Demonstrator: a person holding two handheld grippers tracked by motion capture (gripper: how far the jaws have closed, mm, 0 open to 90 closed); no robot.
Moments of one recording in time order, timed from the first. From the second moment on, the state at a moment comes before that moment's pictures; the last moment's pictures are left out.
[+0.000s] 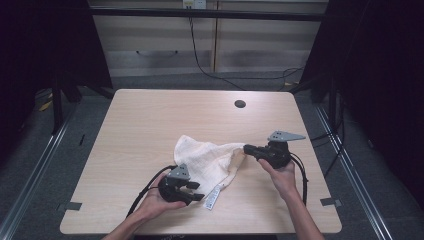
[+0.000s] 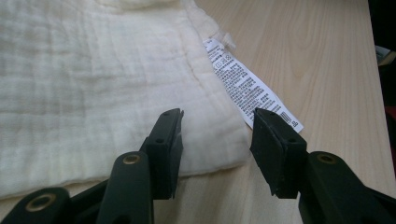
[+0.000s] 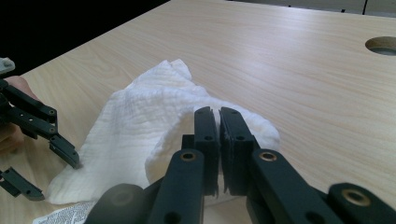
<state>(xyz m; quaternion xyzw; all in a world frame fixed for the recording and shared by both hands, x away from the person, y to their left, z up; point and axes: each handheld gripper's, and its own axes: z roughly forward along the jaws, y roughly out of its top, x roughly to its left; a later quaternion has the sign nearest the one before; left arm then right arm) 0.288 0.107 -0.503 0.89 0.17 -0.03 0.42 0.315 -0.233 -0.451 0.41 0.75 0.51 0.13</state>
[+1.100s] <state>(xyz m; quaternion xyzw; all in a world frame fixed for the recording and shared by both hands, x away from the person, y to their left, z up) 0.306 0.152 -0.474 0.84 0.25 0.01 0.48 0.311 -0.241 -0.447 0.41 0.74 0.53 0.12</state>
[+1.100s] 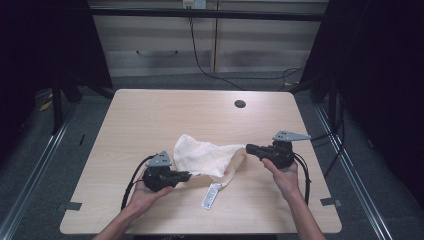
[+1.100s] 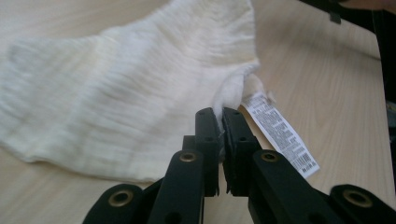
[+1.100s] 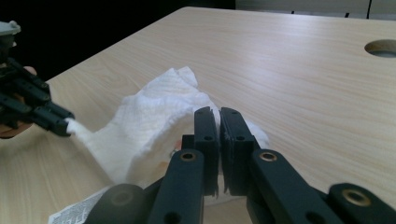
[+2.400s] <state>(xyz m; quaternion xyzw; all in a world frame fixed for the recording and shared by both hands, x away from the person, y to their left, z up) 0.327 0.211 -0.310 0.75 0.25 0.14 0.60 0.318 -0.223 -0.310 0.32 0.72 0.58 0.20</state>
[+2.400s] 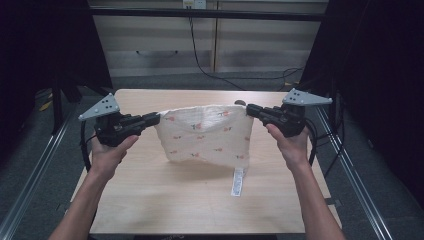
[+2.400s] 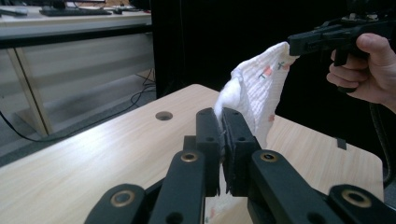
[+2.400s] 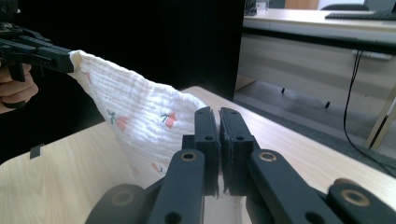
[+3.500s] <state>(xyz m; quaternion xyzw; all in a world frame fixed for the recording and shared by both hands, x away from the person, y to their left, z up) 0.350 0.216 -0.383 0.78 0.31 0.08 0.53 0.324 -0.229 -0.376 0.38 0.75 0.52 0.15</state>
